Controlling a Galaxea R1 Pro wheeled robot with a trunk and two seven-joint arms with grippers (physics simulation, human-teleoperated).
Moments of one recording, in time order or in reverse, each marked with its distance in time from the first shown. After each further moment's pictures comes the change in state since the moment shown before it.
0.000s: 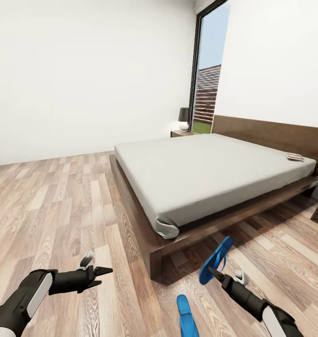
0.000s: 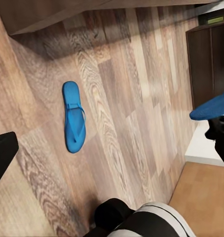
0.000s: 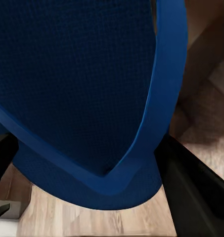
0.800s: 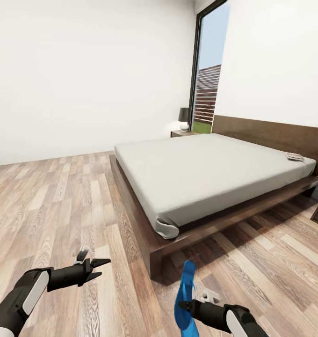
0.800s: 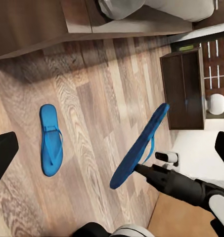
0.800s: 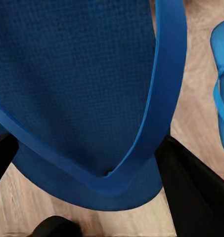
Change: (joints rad) left arm 0.000 -0.001 0.054 -0.012 0.096 -0.008 -0.001; right arm -0.003 0.070 0.404 0.011 0.008 0.155 -0.425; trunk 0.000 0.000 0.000
